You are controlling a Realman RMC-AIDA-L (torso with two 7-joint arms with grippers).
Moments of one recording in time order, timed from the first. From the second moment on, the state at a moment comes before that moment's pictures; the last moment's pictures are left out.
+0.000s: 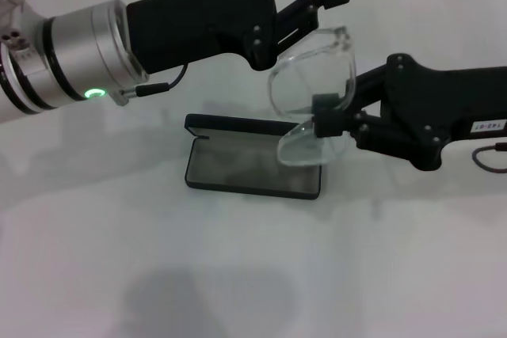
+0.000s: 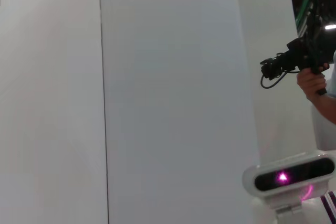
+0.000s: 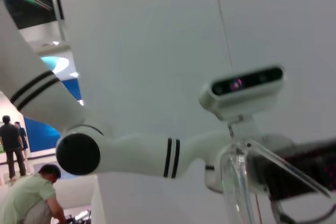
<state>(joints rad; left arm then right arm) -0.55 -2.09 1.24 0.76 1.18 1.56 -1.15 0.56 2.02 -1.13 -0.83 -1.45 -1.83 1.48</state>
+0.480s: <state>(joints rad) -0.54 -2.10 1.24 0.68 1.17 1.57 -1.15 0.54 2.02 -1.12 -0.84 -1.37 -1.83 1.42</state>
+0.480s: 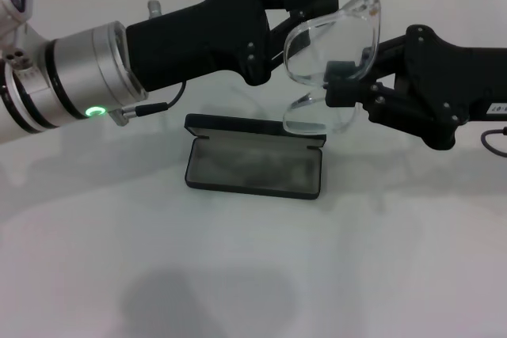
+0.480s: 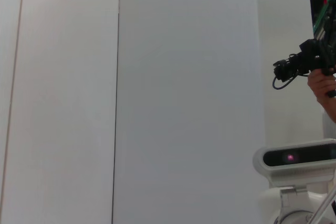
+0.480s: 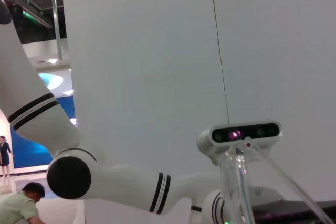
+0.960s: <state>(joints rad) -0.53 -2.10 1.24 0.68 1.17 1.57 -1.15 0.54 2.02 -1.12 -0.84 -1.33 -1.82 1.39</state>
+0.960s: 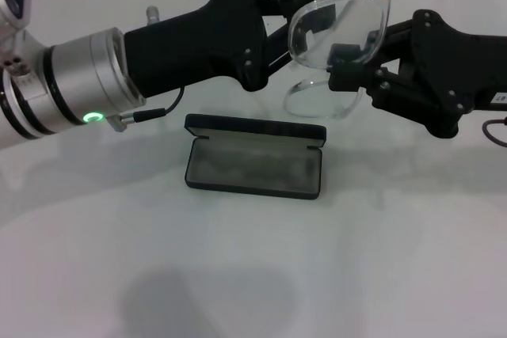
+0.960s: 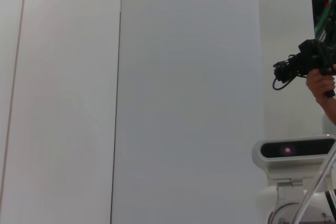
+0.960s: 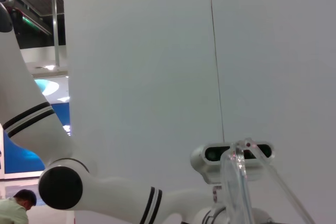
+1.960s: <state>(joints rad) -0.51 -2.09 1.20 0.68 1.09 1.60 -1.14 0.54 2.02 -1.15 -0.83 -1.33 -1.81 1.40</state>
